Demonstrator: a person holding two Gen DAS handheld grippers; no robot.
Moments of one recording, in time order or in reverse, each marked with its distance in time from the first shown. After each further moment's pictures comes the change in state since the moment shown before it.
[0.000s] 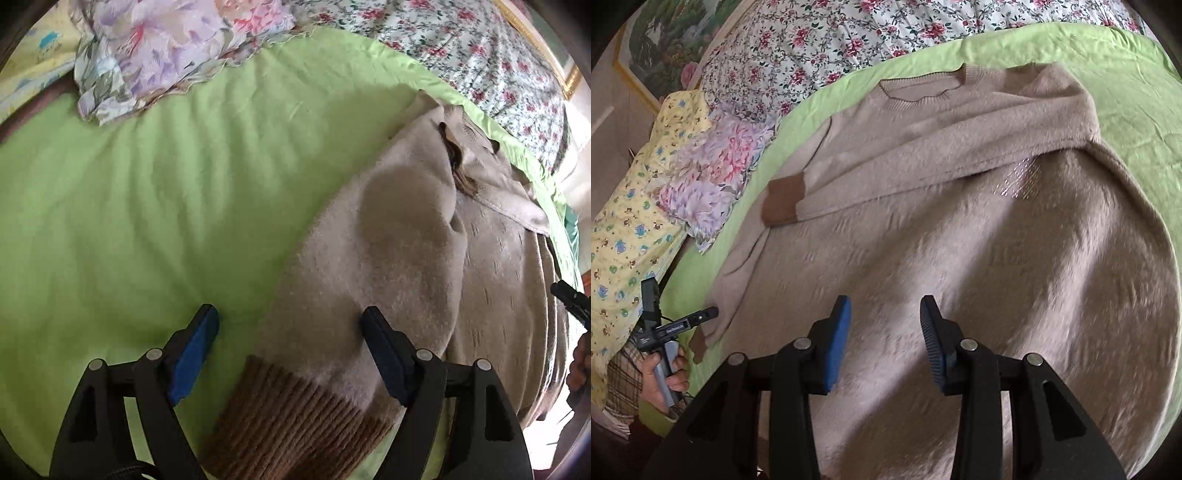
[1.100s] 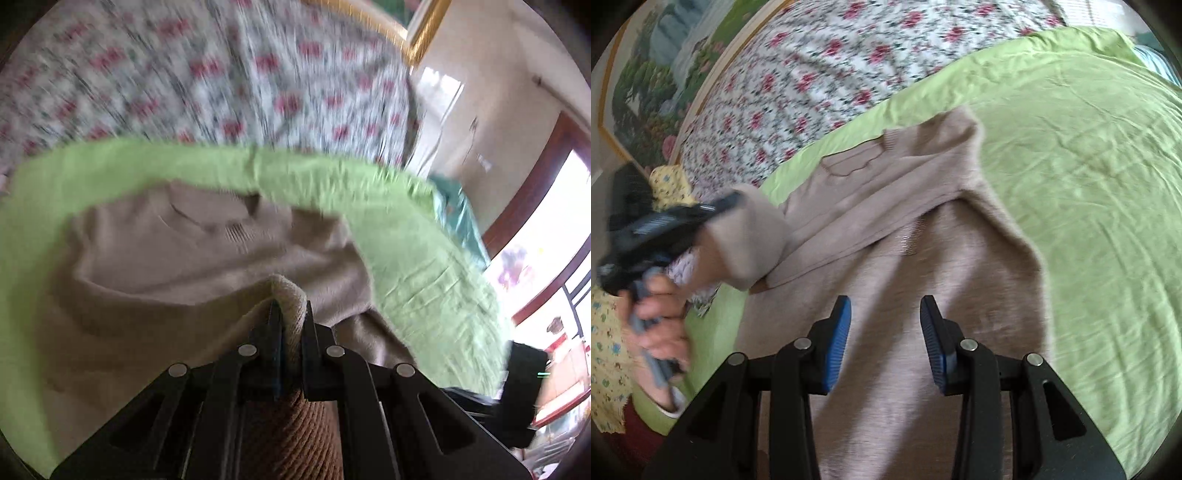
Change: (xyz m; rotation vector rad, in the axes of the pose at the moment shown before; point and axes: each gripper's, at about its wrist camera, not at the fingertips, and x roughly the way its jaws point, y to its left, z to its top) left arm 0.024 -0.364 0.130 0.324 -0.124 -0.403; right arm -0.076 -0.081 0.014 0.163 -0.193 -0.039
